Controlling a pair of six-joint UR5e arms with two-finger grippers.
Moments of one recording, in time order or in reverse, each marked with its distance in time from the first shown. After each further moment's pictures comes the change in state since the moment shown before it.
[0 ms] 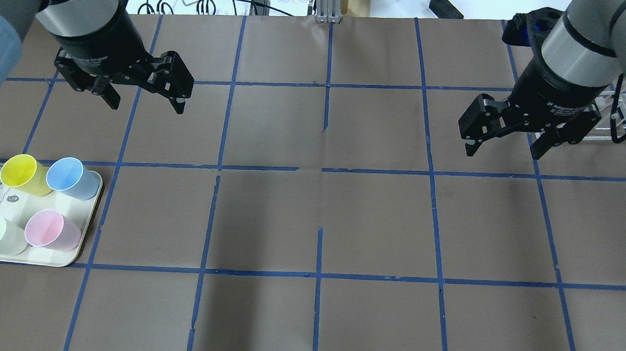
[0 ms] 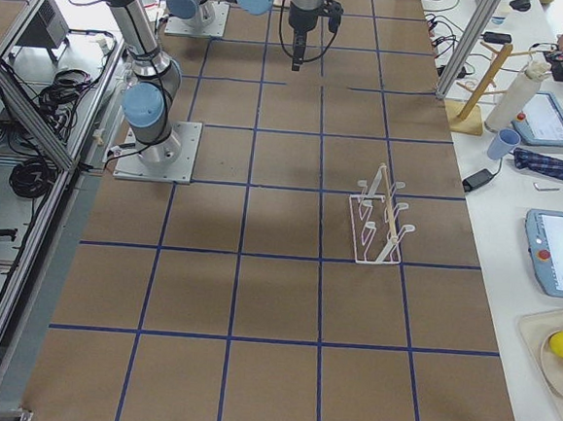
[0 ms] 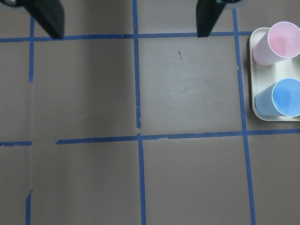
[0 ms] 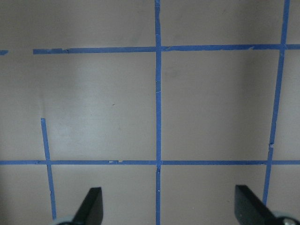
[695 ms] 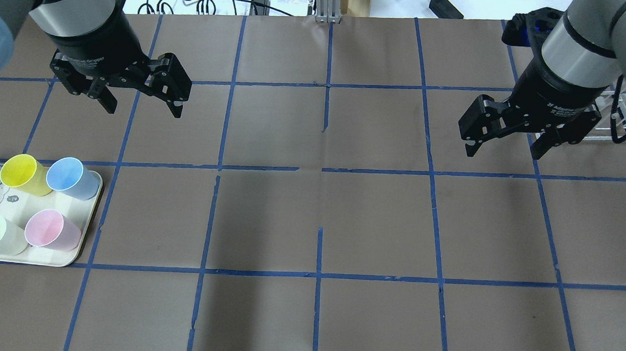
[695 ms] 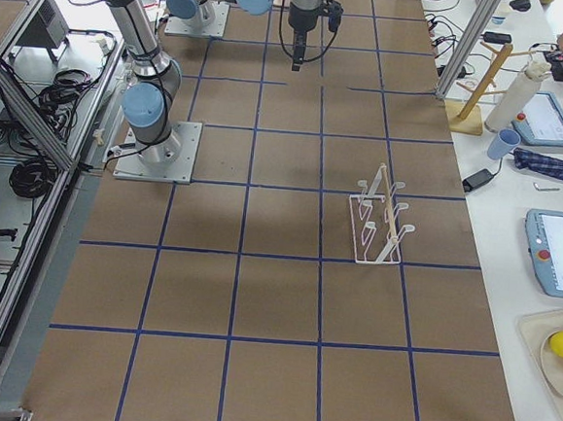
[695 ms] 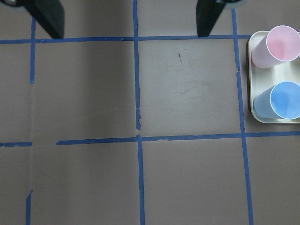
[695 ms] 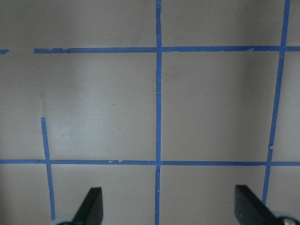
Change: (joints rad) left arm 0.004 0.008 0.005 -0.061 -0.003 -0.003; right arm 0.001 -0.001 0.005 0.002 -0.005 -0.003
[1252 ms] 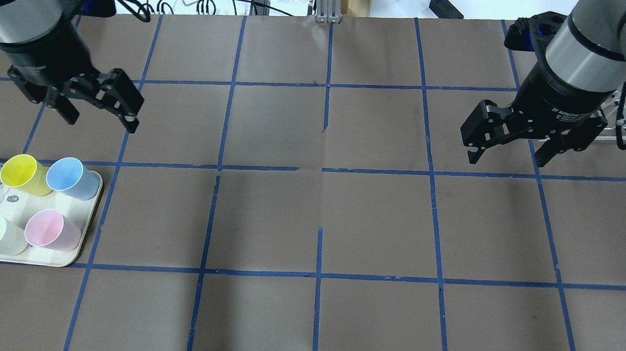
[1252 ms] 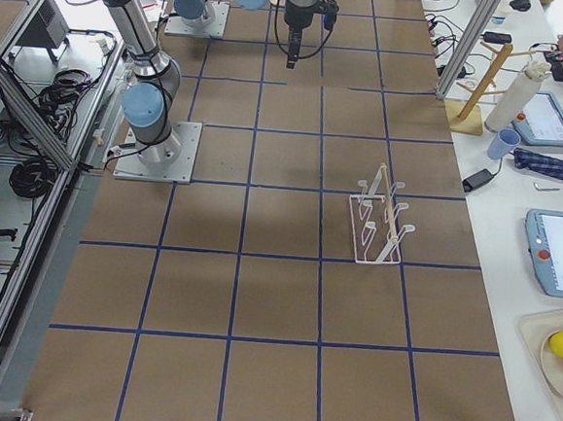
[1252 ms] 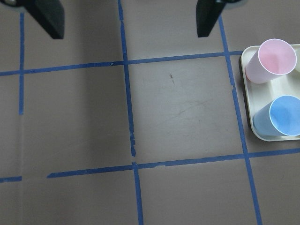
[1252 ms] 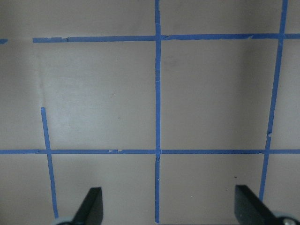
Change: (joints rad) left arm 0.217 0.006 -0.033 -0.064 -0.011 0.344; right arm 0.001 -0.022 -0.008 0.043 -0.005 0.006
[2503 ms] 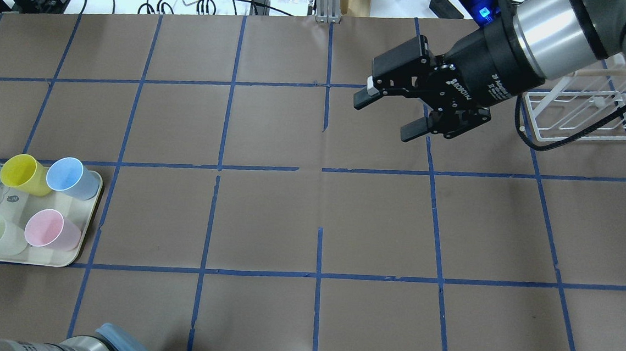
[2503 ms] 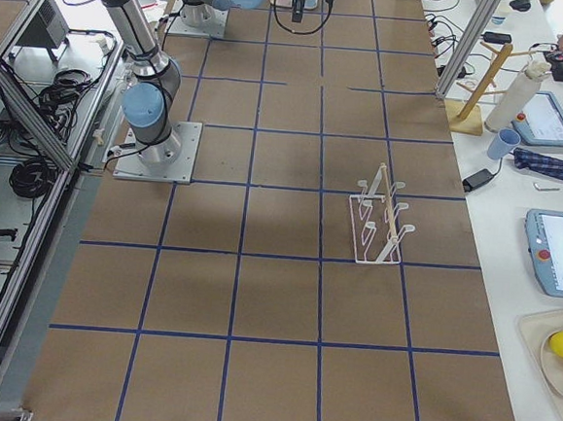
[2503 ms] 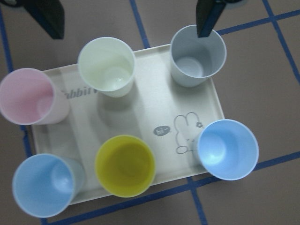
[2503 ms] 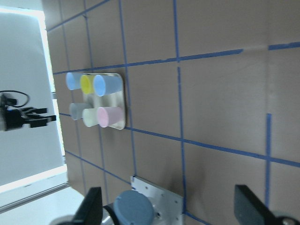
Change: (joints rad) left arm 0.830 -0.196 -0.223 0.527 -0.003 0.928; right arm -0.002 -0.011 0.024 0.011 0.844 -0.009
